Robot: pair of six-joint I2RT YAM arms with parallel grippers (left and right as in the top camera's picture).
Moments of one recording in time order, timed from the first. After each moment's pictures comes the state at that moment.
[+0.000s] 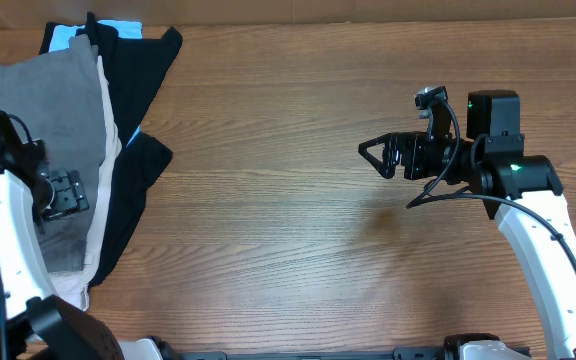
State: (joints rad) left arm 0.51 1.56 1.35 -1.14 -0.13 0.14; right arm 0.07 1.36 1.11 -0.64 -0.70 0.12
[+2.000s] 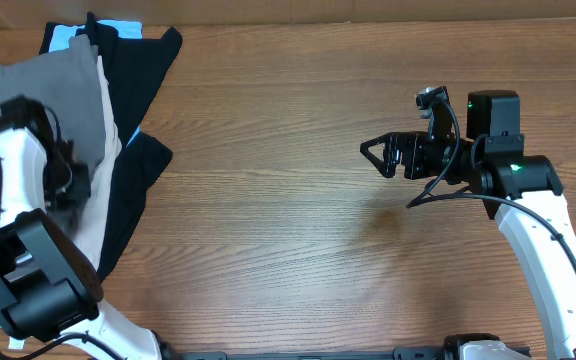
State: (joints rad) left arm 0.44 1.89 1.52 -1.18 -0.22 0.18; right arm 0.07 1.36 1.11 -0.64 -0.66 0.12
